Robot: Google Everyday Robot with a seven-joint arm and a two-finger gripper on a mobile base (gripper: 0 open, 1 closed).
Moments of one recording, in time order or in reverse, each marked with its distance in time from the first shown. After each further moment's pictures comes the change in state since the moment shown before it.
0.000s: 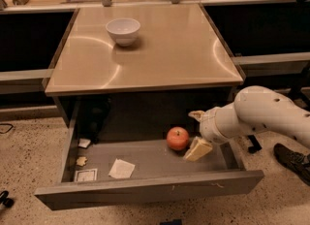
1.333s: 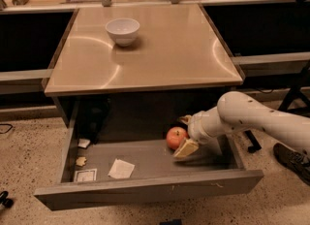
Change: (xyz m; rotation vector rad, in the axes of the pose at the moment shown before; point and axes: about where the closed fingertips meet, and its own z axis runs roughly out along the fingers) arm 0.009 -0.015 0.080 -0.080 -0.072 0.017
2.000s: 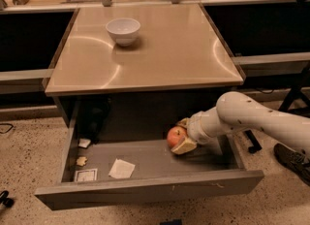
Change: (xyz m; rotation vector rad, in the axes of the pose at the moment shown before) arm 0.001 0.001 0.003 -0.006 -0.001 0.002
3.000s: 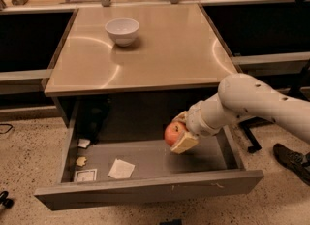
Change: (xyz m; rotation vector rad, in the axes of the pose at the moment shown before) arm -0.051 0.024 -0.059 -0.038 0.038 -0.044
